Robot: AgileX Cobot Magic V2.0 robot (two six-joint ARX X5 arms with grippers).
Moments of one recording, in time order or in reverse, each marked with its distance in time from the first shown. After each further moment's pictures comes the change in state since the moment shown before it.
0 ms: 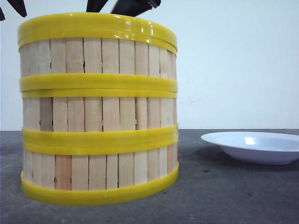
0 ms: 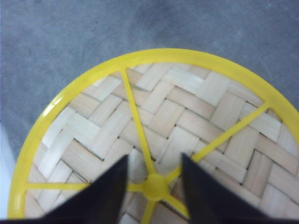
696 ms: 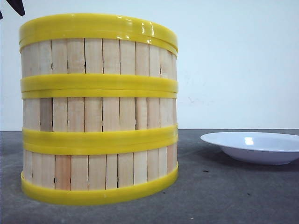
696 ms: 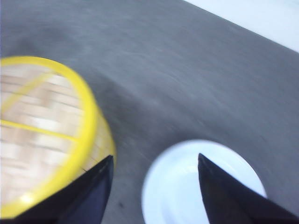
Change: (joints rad) left arm 0.000 -0.042 -0.030 -0.012 0.000 -0.018; right arm -0.422 -0.450 -0.146 -0.159 0.108 -0.020
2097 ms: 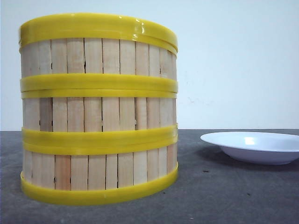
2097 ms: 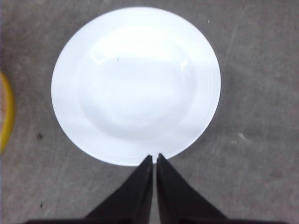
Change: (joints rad) left arm 0.000 -0.271 -0.421 0.162 0.000 -0.080; right arm -0.296 -0.360 -0.738 0.241 0.000 0.098
